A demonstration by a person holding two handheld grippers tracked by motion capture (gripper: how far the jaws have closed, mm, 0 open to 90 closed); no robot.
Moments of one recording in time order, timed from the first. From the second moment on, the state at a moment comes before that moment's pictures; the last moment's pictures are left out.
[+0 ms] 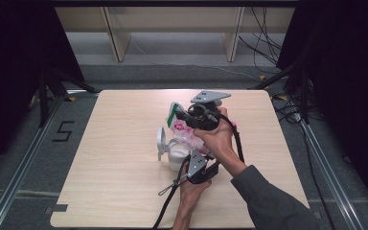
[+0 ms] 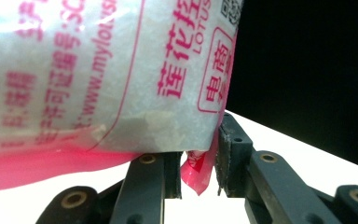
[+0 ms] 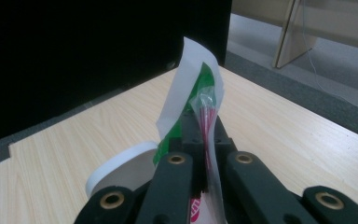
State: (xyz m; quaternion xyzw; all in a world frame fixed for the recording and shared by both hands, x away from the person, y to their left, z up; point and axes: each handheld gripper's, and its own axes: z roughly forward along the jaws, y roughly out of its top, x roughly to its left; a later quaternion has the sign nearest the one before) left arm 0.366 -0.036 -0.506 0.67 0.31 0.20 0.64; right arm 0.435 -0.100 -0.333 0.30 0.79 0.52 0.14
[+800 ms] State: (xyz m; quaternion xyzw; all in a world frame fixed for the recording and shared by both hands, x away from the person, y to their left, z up) left arm 0.362 -0.034 -0.507 0.68 0.33 0.19 0.63; right arm 0.423 -0.136 -0.325 0.30 0.76 0.57 0.12
